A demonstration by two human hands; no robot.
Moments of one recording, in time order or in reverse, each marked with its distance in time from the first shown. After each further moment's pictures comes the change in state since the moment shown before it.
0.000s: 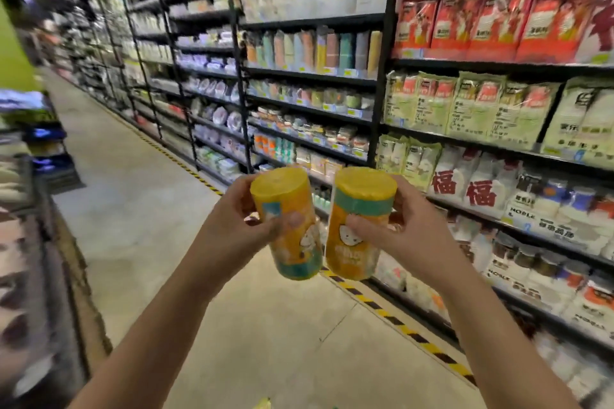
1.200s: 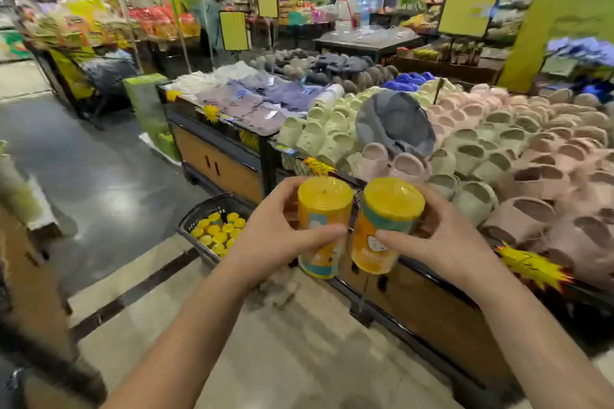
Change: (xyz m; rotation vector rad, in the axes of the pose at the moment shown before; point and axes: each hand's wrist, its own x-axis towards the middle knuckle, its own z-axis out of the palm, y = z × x) left_hand -0.713 0.116 -0.350 0.495 1.242 -0.429; right_hand -0.369 -0.360 0.539 0.479 -1.342 -0.423
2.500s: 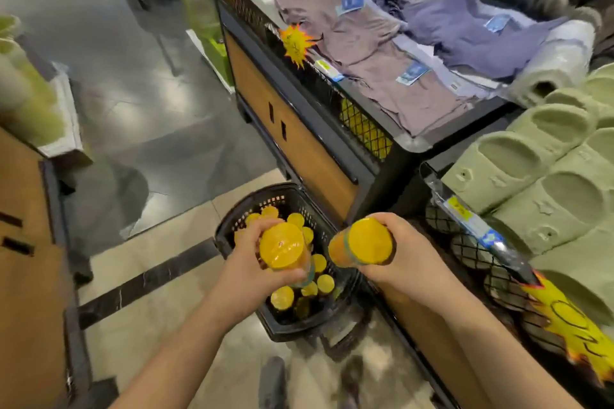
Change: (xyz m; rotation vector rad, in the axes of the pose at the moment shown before) left_hand 0.383 -0.488 -0.326 0.025 0.268 -0.539; right_hand 0.616 0.240 0.421 -0.298 -0.520 0.070
